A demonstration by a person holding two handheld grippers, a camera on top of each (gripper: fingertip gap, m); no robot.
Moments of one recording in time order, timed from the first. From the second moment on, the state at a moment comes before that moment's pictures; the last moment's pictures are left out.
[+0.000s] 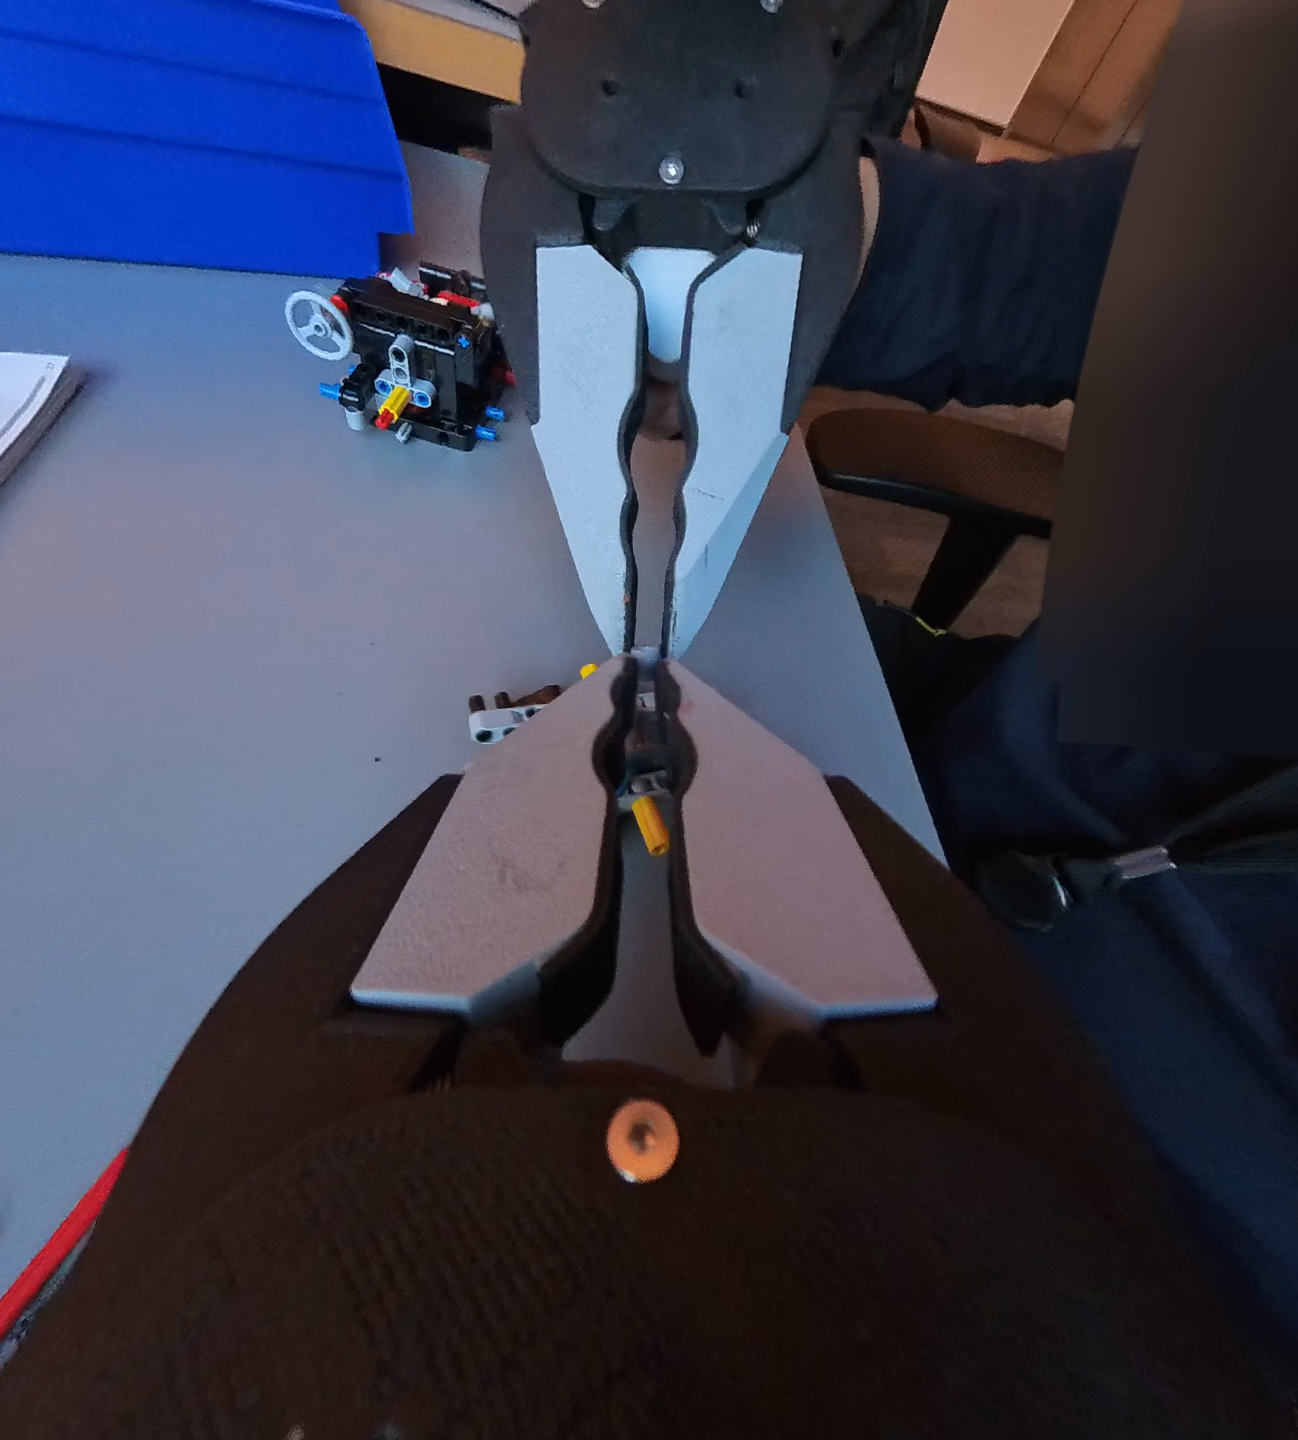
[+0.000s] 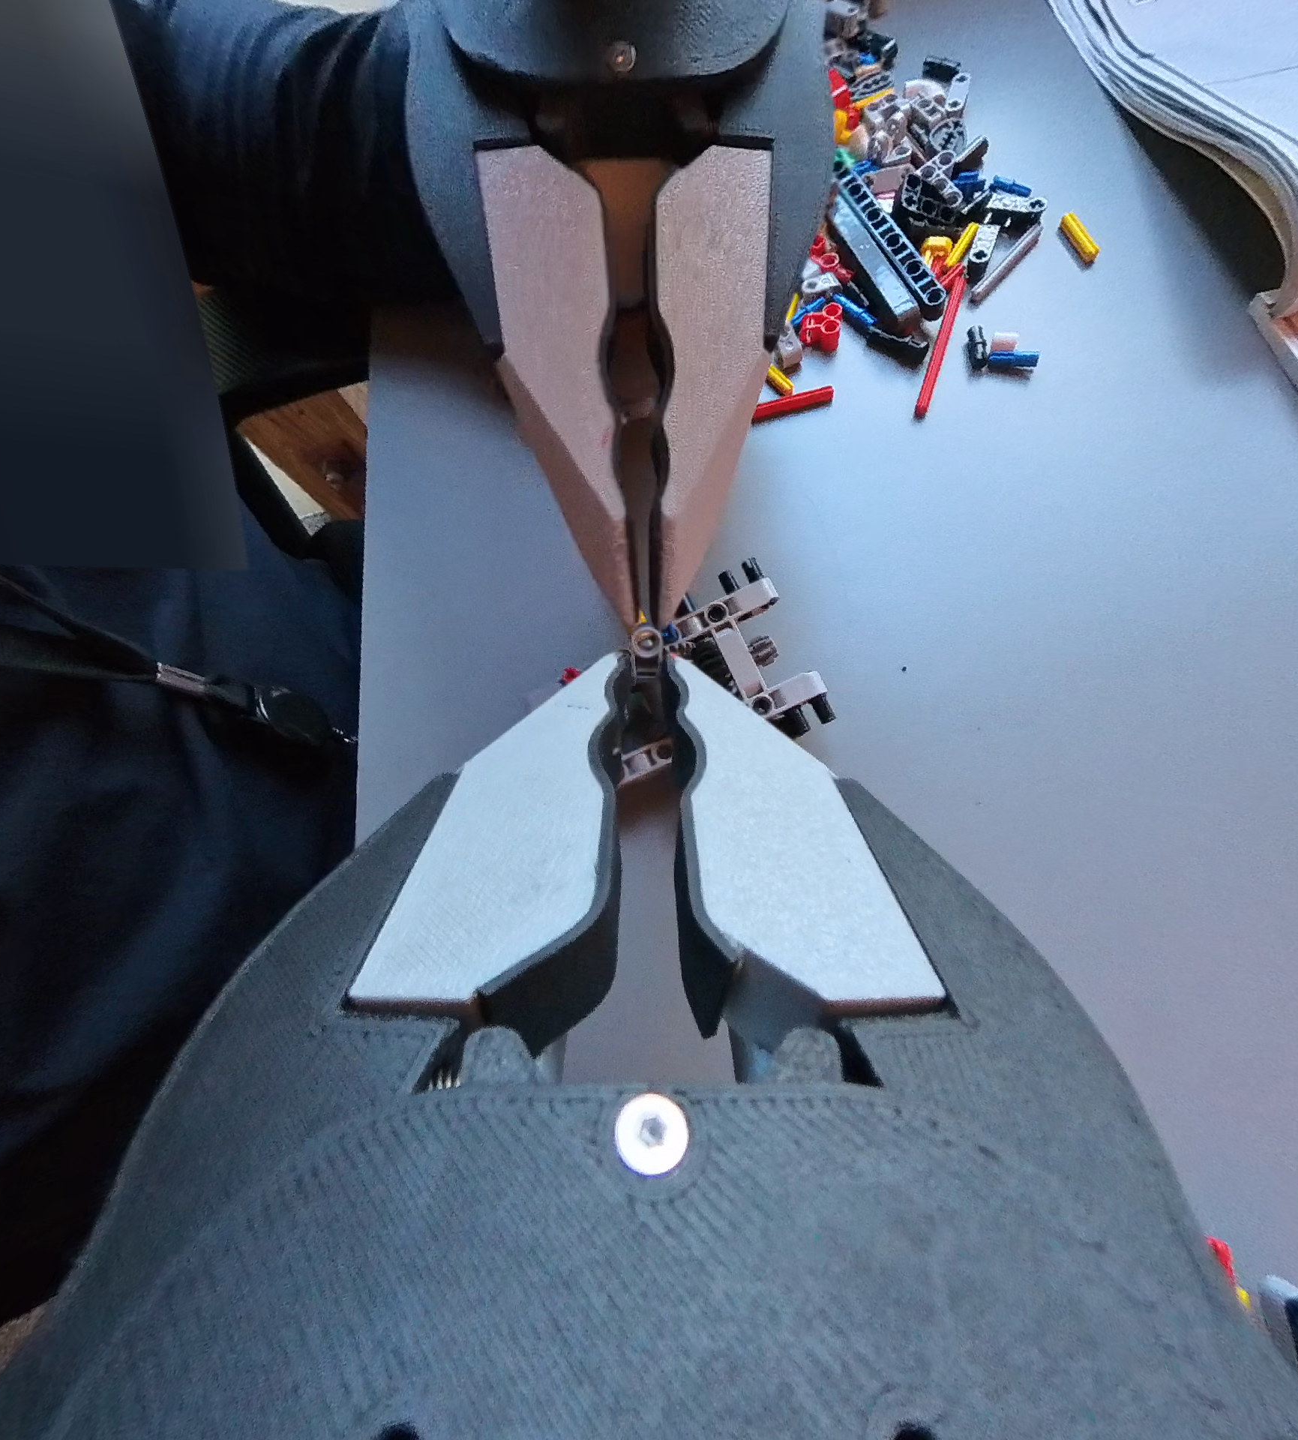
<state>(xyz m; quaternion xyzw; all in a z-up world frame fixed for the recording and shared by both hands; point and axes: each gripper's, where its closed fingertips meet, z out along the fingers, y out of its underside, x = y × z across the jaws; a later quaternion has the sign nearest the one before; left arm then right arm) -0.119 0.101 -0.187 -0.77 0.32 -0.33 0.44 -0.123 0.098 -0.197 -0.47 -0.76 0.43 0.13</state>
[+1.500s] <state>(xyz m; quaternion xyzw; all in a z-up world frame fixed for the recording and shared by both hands) -0.119 0.100 -0.189 -0.78 0.31 -0.35 0.42 -0.127 0.095 -0.191 -0.46 -0.74 0.46 0.15</state>
